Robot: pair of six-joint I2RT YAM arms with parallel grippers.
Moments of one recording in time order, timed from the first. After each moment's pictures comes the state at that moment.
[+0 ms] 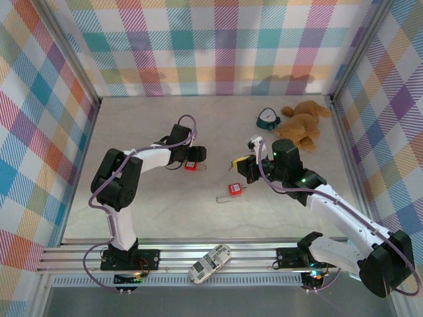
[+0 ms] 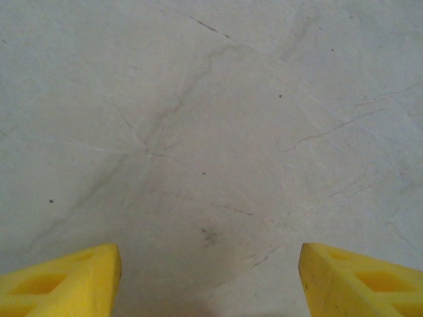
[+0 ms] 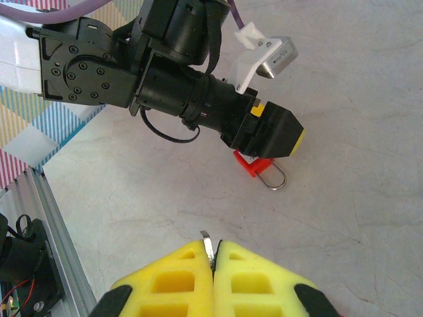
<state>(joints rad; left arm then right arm) -0.41 1.91 1.15 -0.14 0.15 -0.30 0.58 1.04 0.78 -0.19 -0.43 0.23</state>
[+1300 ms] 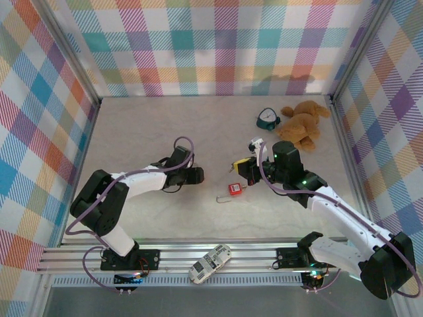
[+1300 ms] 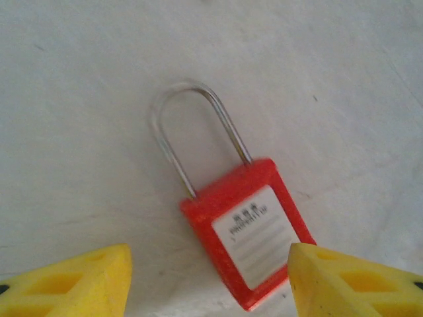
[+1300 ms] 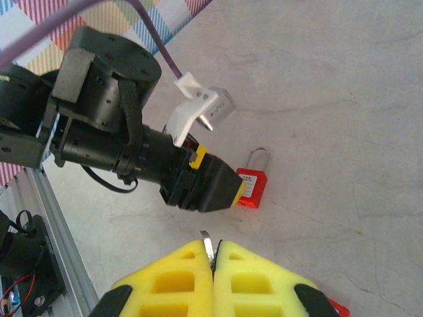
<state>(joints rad) -0.56 1.63 0.85 -0.21 -0.02 -0.53 0.58 1.02 0.76 -0.20 -0.42 0.23</state>
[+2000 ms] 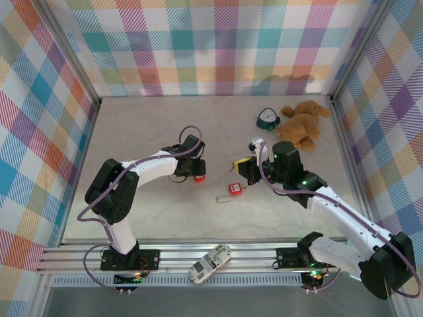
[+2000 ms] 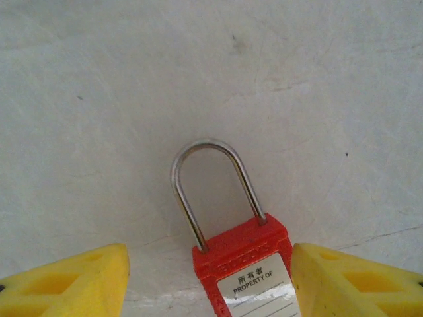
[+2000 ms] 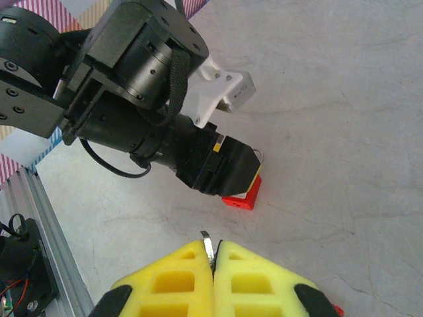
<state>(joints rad) -0.60 1.78 1.11 -0.48 -0.11 -0.60 0.58 1.02 0.75 -0.19 -0.41 0.23</state>
